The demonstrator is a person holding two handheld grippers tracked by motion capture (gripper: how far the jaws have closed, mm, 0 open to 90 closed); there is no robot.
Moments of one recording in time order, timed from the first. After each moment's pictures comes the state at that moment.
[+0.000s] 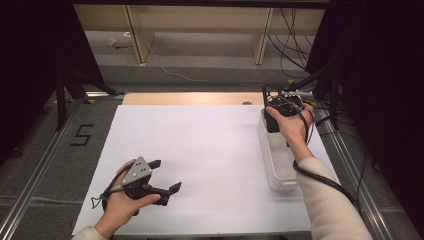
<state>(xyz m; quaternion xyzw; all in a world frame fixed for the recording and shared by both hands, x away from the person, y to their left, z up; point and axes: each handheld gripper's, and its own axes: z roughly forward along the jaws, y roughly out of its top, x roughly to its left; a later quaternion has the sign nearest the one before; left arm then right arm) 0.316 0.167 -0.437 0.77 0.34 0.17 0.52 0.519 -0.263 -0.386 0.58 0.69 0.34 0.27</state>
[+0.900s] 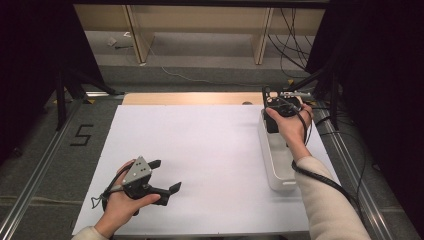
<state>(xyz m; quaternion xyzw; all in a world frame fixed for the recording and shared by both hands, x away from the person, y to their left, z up) 0.316 0.167 -0.437 0.76 0.34 0.16 0.52 0.525 -0.264 -0.394 0.58 0.69 0.33 0.28</state>
